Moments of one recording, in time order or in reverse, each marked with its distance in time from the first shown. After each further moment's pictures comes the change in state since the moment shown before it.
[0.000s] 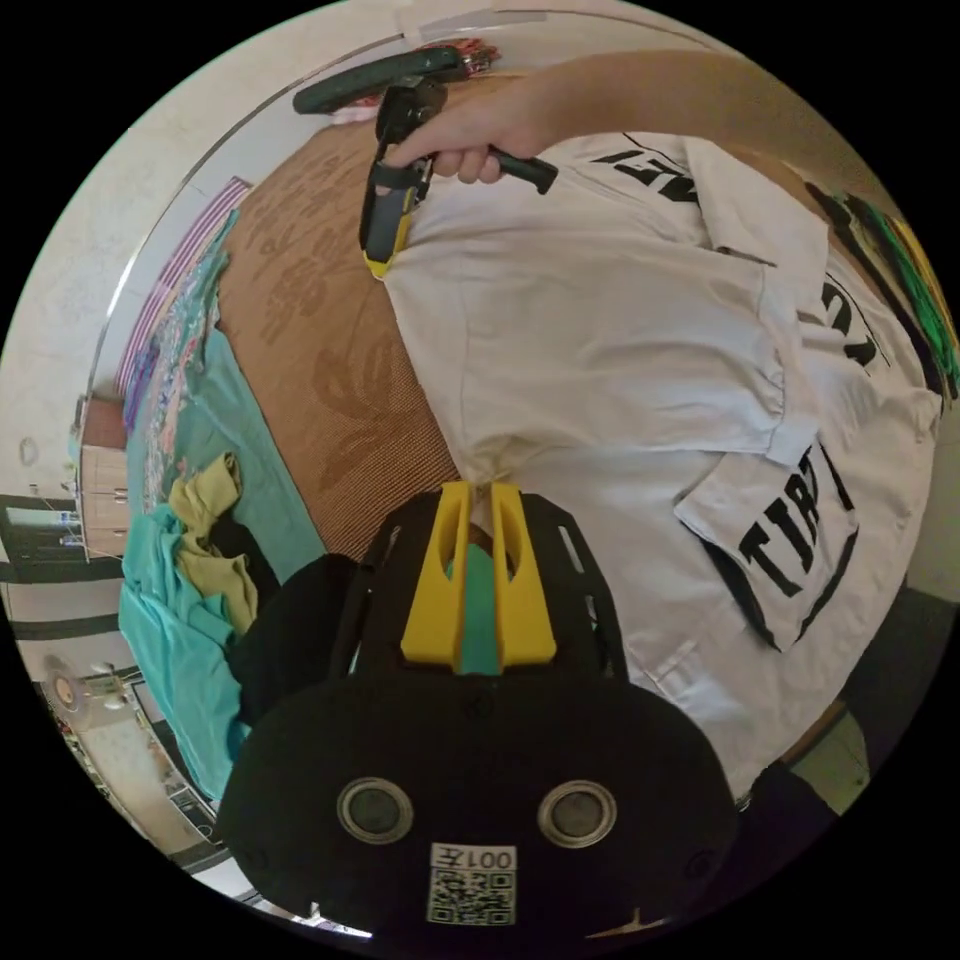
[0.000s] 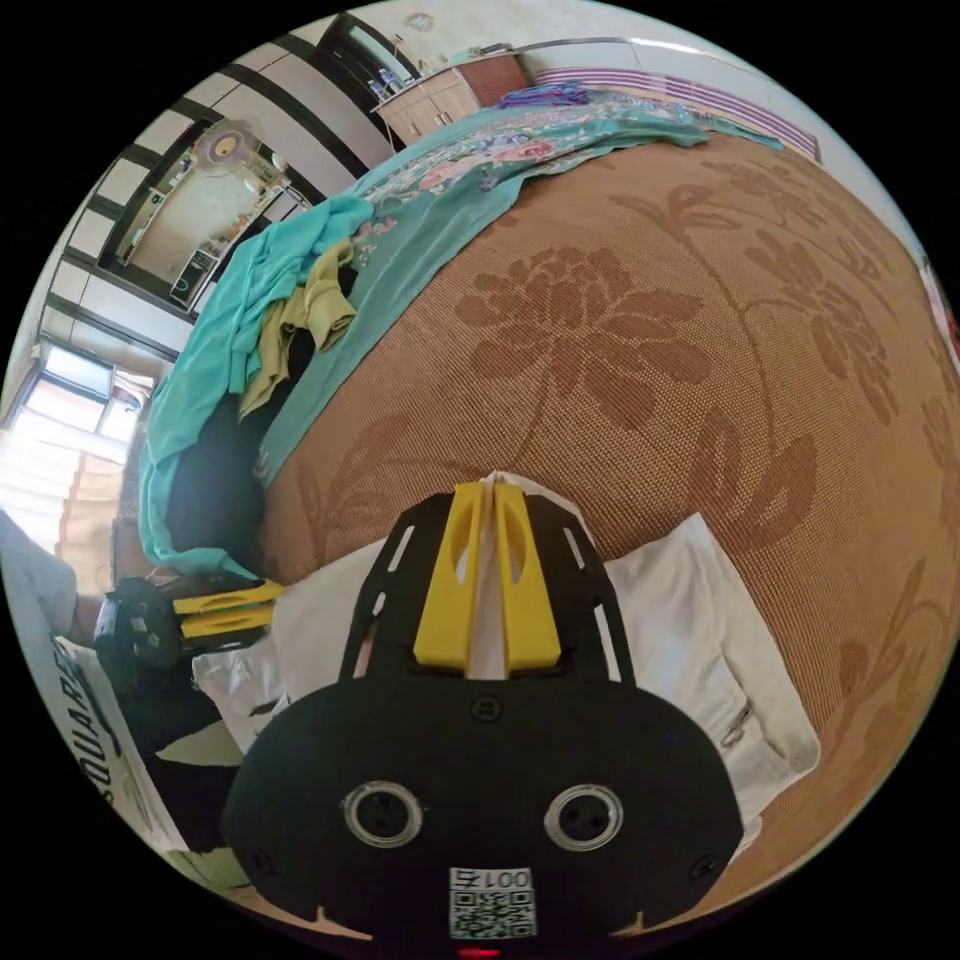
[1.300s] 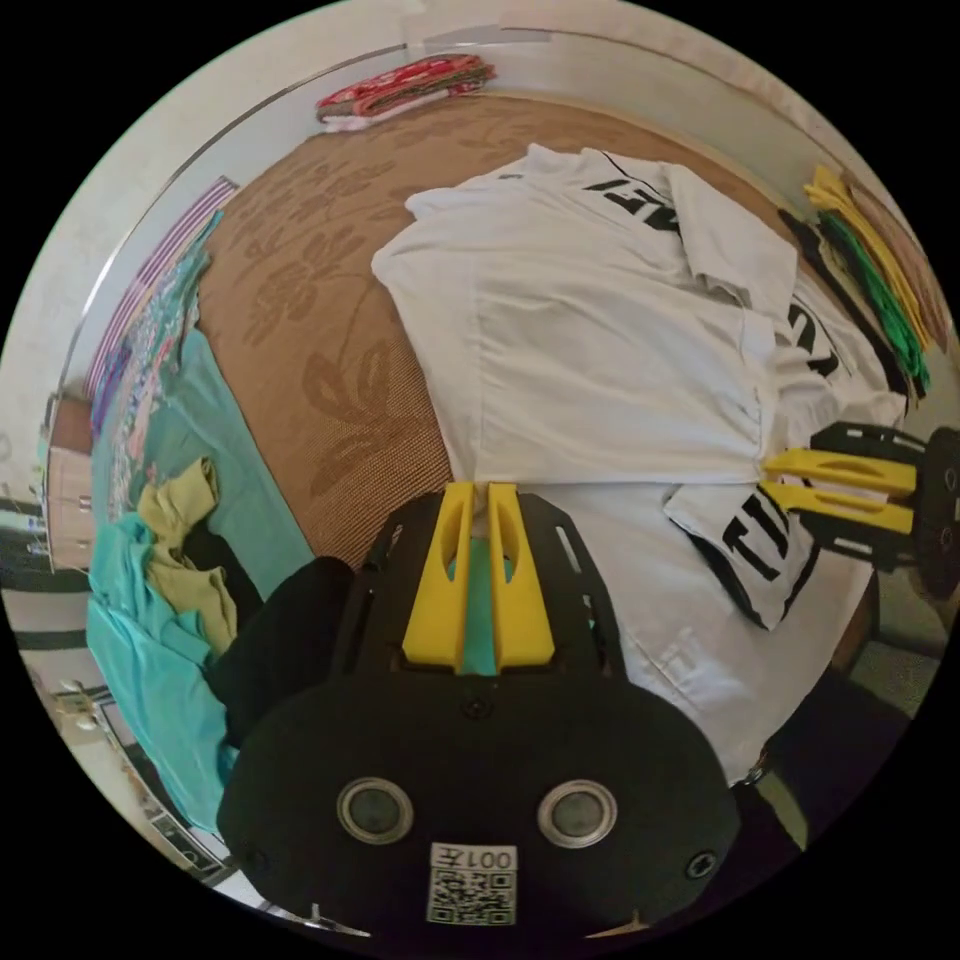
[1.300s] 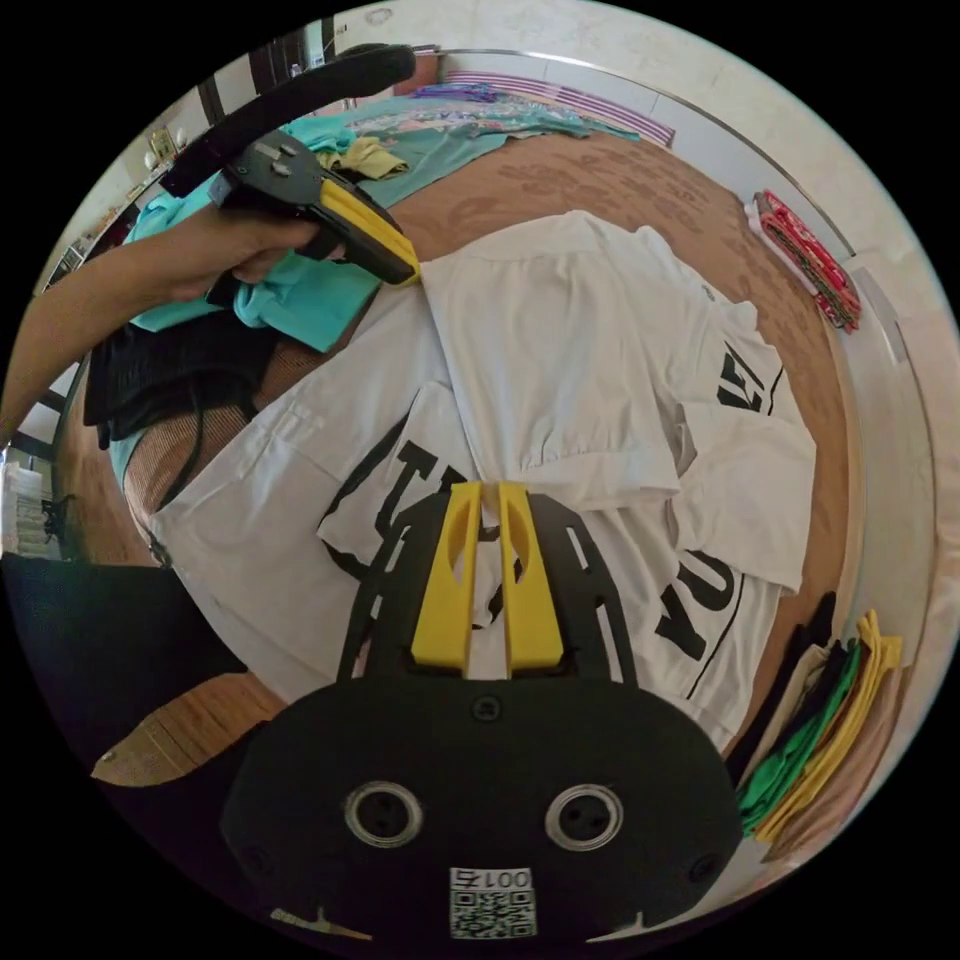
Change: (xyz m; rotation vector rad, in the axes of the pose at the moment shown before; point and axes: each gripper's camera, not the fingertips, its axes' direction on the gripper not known) left arm 0.073 0.020 0.064 0.066 0.121 0.005; right arm -0.343 0.425 0.130 -0.007 0.495 0.244
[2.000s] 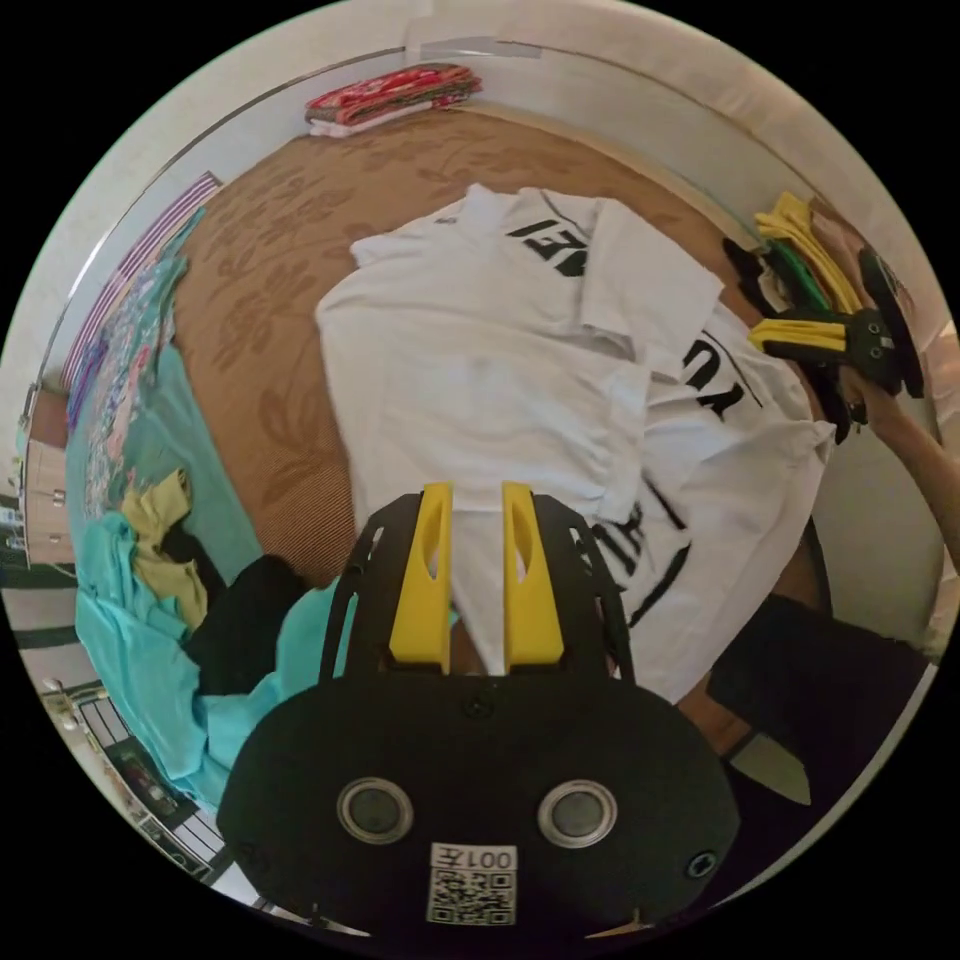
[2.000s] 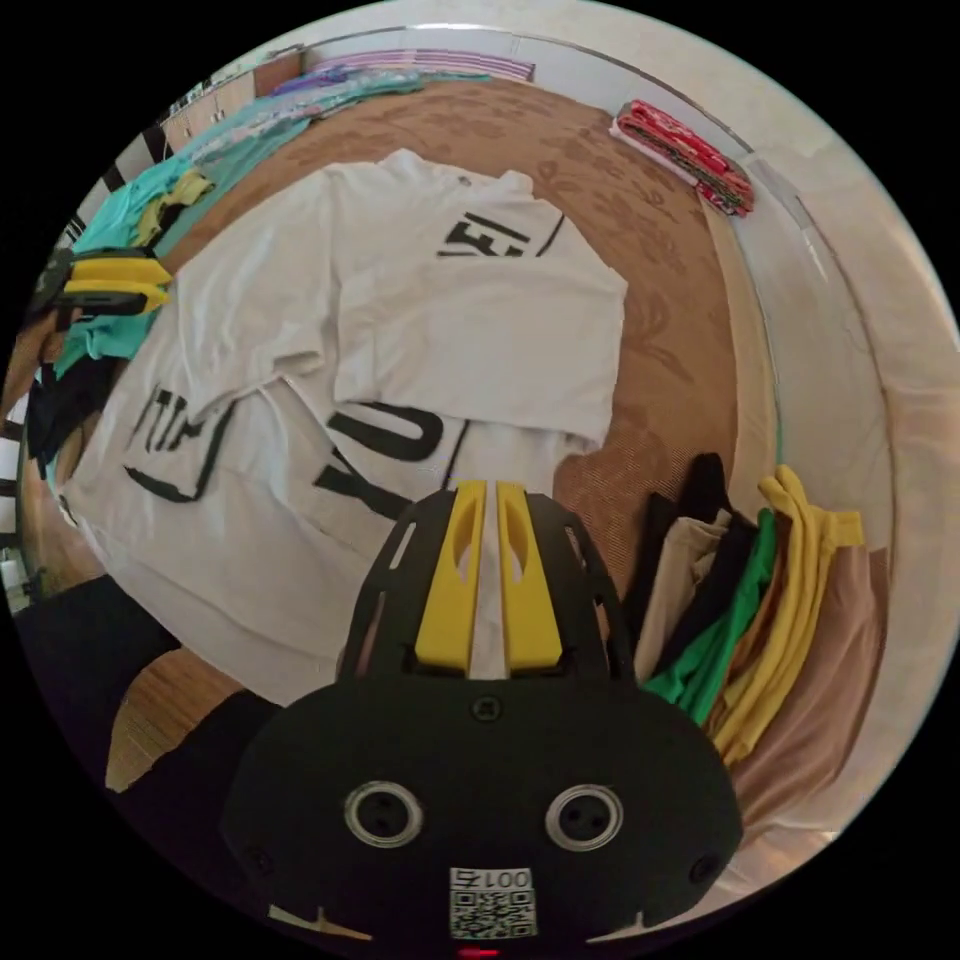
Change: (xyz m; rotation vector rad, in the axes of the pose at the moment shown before) left arm 0.102 -0.011 0.014 -0.014 0.105 0.015; right arm 0.149 0.176 0.022 -0.138 0.157 0.202
